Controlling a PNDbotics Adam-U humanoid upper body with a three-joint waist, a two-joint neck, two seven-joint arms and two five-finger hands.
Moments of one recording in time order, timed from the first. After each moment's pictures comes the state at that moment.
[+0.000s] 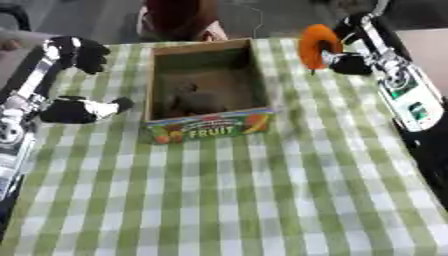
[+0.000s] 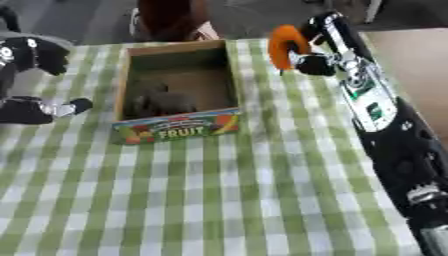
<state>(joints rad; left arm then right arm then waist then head) -0.44 0.43 -0.01 -1.70 -0.30 -0.04 -0.21 -0.96 -0.32 0.13 -1.02 0.54 -0.10 -0.02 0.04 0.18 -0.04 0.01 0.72</state>
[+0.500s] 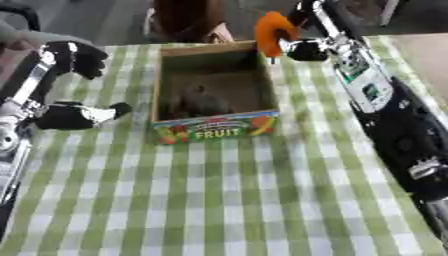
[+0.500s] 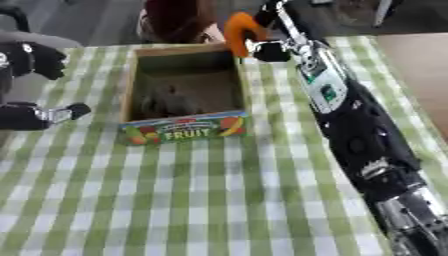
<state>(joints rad) -0.46 0.39 -0.02 -1.71 -0.29 -0.05 -0.22 -1.04 -0.21 0.11 -0.90 0.67 -0.12 -0.04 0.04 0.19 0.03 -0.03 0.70</state>
